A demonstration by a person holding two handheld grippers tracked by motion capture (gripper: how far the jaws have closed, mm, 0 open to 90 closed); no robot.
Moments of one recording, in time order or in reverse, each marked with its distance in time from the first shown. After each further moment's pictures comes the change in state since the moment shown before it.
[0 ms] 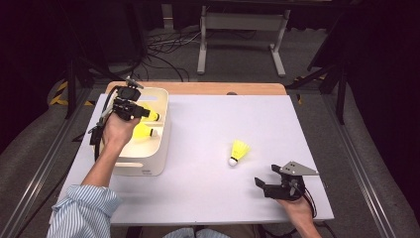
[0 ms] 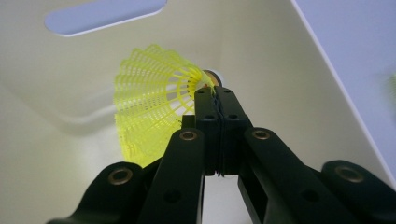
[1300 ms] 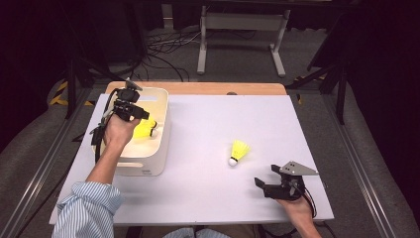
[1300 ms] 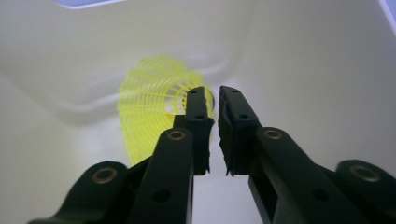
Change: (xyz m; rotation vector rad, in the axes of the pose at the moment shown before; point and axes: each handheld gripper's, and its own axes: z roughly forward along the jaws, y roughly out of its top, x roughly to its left) left arm 0.015 -0.001 0.017 0.048 0.012 -0.063; right arm 0.000 0.000 0.001 0.003 0.006 0.005
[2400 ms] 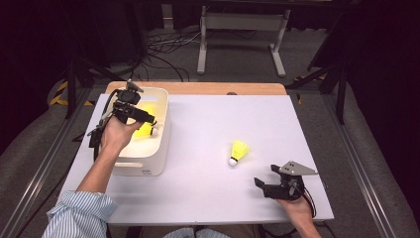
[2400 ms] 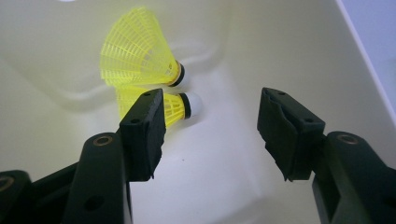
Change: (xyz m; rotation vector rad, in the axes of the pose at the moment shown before) left arm -0.016 -0.007 -0.017 0.010 0.011 0.039; right arm 0.000 0.000 0.001 0.008 0.001 -0.007
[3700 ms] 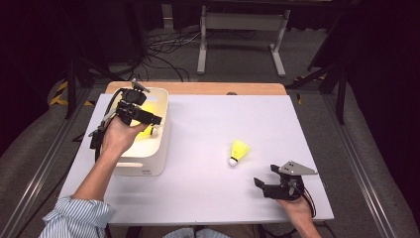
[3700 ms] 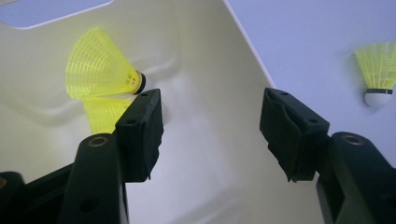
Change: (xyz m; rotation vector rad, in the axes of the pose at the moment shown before) left arm -0.028 -0.001 -0.021 -0.033 -0.055 0.084; right arm 0.000 0.000 0.001 0.003 0.000 -0.003
